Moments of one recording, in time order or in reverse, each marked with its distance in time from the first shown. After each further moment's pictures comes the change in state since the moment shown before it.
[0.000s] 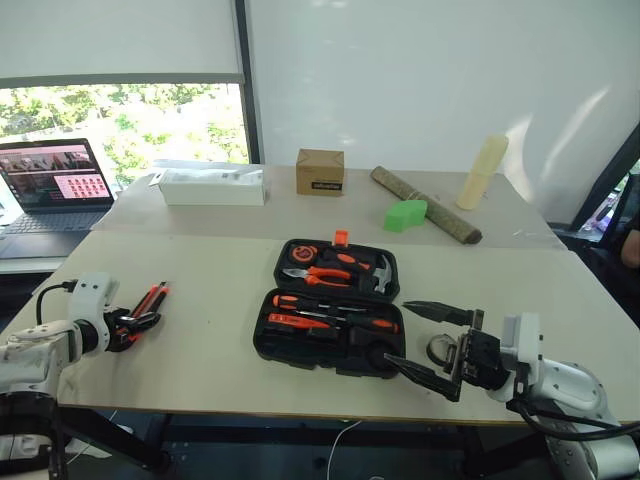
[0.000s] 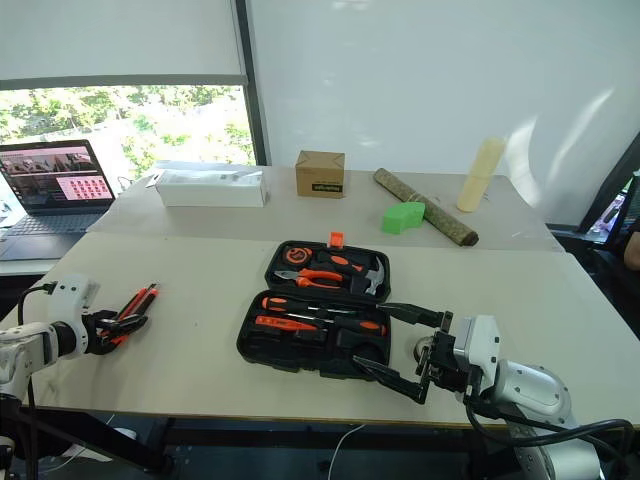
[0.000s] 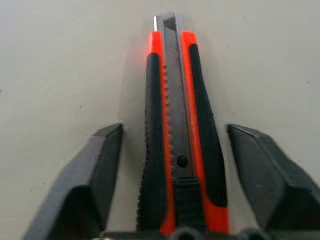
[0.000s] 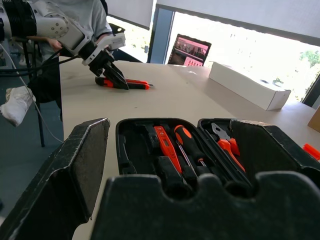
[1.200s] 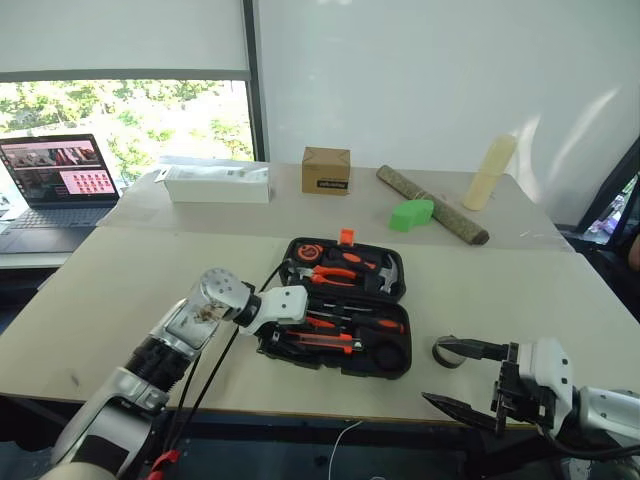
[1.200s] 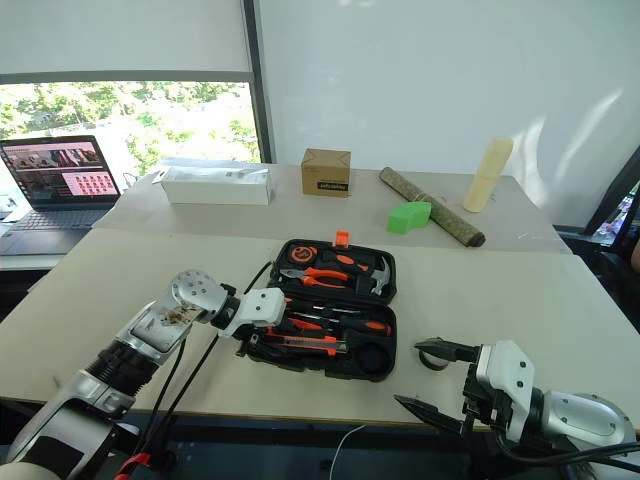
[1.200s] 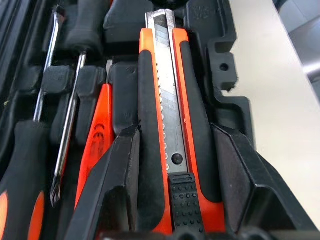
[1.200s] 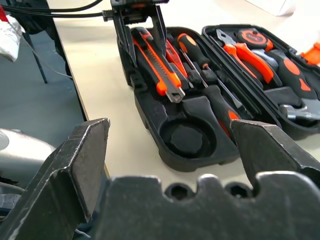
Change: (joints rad) left arm -0.367 -0.271 -0.677 -0.228 0.307 -0.447 -0.666; right arm 0.266 -0.185 -0.153 -0.064 -0.049 0.112 0.005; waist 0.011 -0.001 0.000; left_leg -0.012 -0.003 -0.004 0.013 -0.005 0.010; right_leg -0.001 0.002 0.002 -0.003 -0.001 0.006
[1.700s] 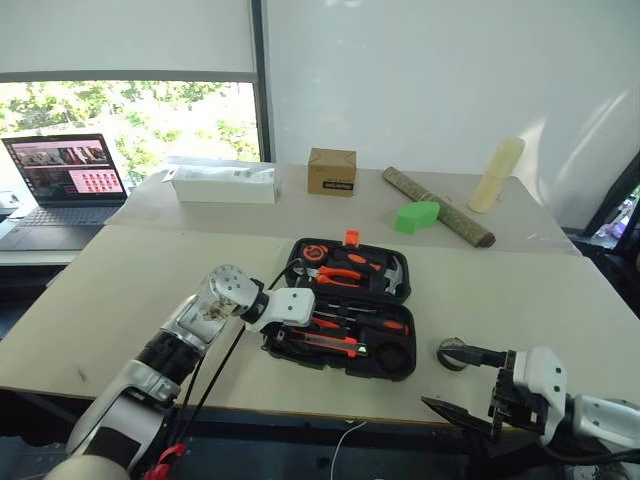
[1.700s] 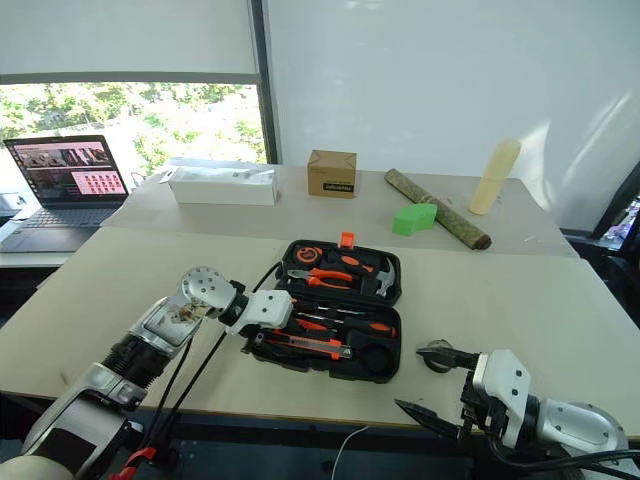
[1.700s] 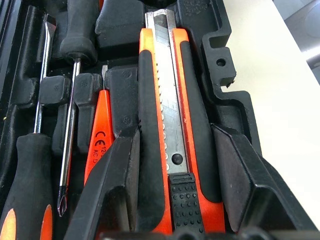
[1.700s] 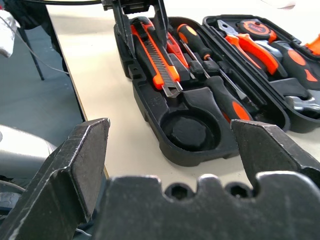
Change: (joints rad) left arm -0.035 -0.057 -0.003 0.097 0.043 -0.101 -0.046; right arm -0.020 0.046 0.041 0.048 -0.069 -0.048 0.004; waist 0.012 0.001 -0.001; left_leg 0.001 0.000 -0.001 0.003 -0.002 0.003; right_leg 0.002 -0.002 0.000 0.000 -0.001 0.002
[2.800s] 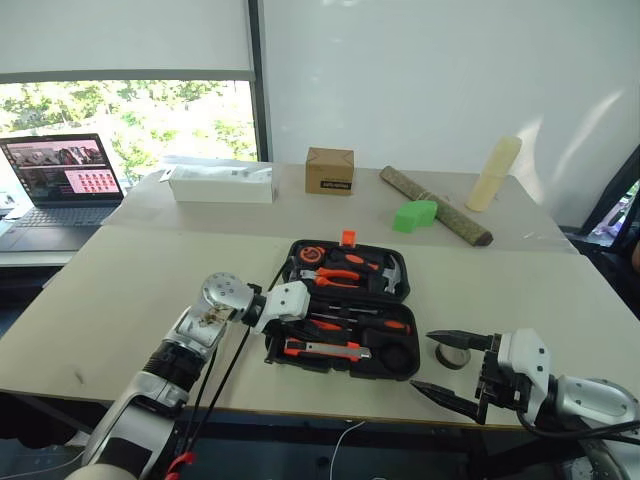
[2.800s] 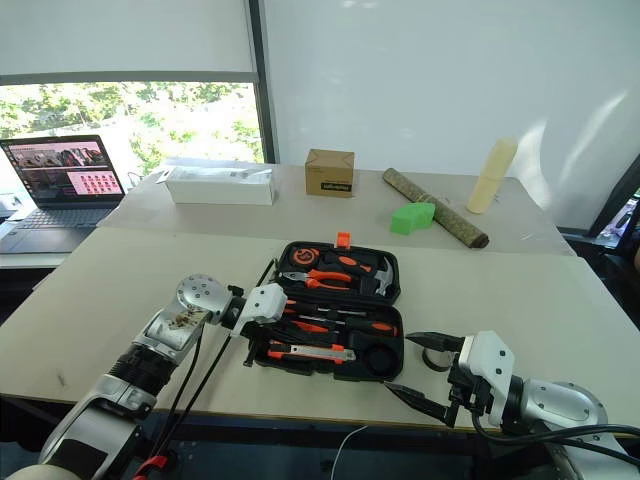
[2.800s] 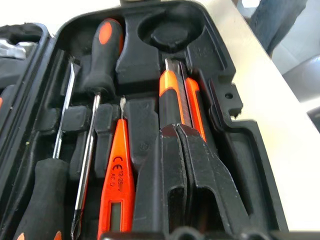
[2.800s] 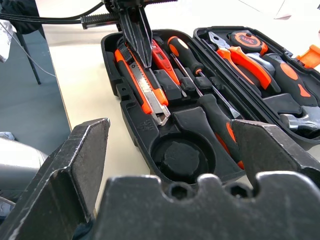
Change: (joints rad) left arm 0.057 -0.058 0.107 0.062 -0.079 -0.088 0.007; right arm -0.096 -0.001 0.031 0.005 0.000 0.063 -0.022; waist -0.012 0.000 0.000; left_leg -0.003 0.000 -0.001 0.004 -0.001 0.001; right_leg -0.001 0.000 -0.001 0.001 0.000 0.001
